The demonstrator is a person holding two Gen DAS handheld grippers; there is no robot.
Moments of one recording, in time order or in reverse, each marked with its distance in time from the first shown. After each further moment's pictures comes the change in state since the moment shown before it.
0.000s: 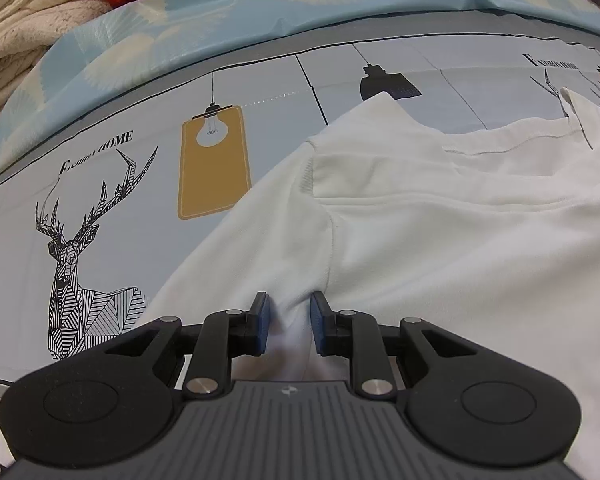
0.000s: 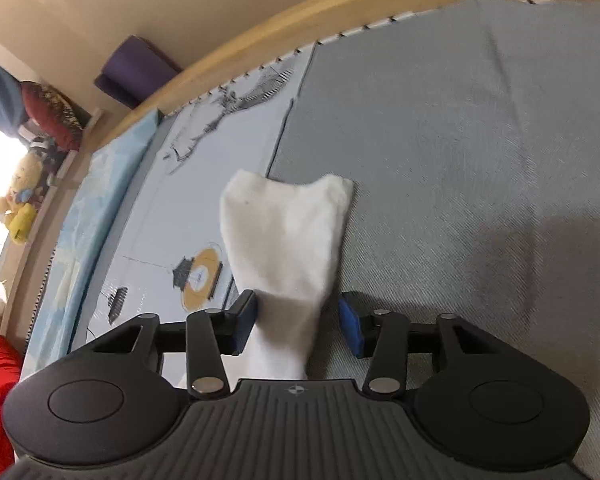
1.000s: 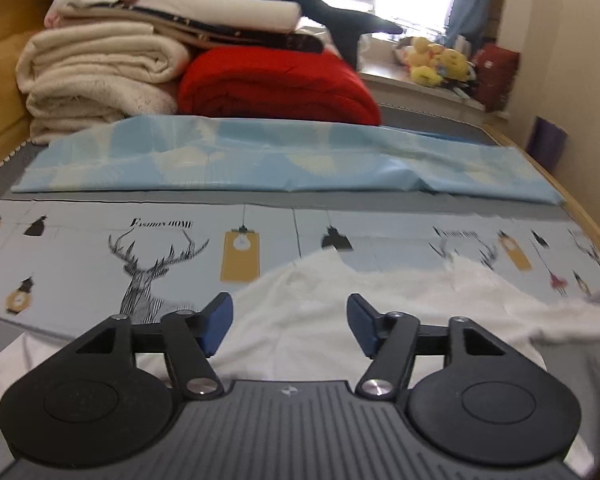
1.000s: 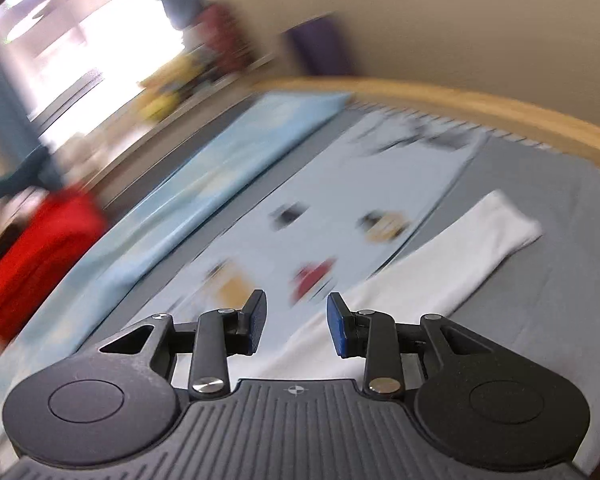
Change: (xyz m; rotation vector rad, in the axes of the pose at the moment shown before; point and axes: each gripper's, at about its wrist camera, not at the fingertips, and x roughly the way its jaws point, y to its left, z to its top) left arm -0.250 0.038 -0.074 -0.255 -0.365 -0.145; right arm -0.207 0.132 -0.084 -0.510 0.080 0.206
